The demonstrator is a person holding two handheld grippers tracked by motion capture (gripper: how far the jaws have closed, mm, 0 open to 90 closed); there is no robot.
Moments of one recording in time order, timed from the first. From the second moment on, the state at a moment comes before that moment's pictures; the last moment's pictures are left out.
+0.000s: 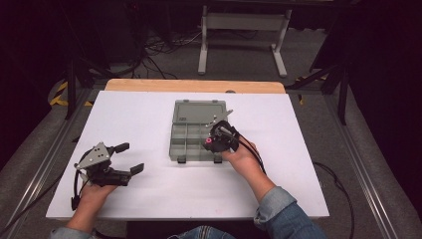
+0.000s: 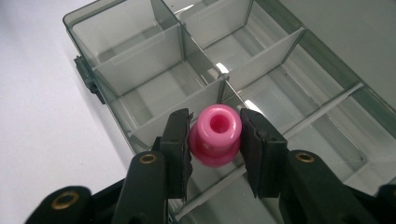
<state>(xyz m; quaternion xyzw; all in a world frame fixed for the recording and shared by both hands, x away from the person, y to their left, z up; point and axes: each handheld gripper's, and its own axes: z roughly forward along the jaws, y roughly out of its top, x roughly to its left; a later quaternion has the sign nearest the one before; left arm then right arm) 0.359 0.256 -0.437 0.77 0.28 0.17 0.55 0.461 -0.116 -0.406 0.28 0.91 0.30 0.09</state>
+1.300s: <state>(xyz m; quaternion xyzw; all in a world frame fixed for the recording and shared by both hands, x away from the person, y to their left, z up) 0.359 0.257 -0.437 0.77 0.28 0.17 0.56 0.458 -0.110 -0.409 0.26 0.92 0.29 0.08</state>
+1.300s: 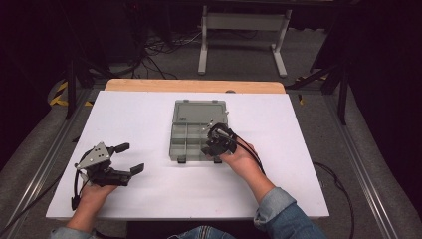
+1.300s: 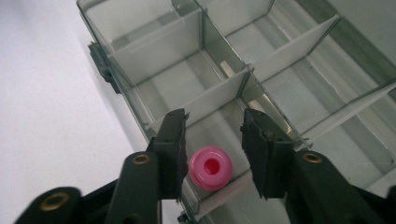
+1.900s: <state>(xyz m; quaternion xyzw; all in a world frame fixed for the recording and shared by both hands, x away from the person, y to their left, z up) 0.375 0.250 -0.418 0.76 0.30 0.11 0.56 0.435 -0.148 -0.359 0.26 0.88 0.36 0.16</state>
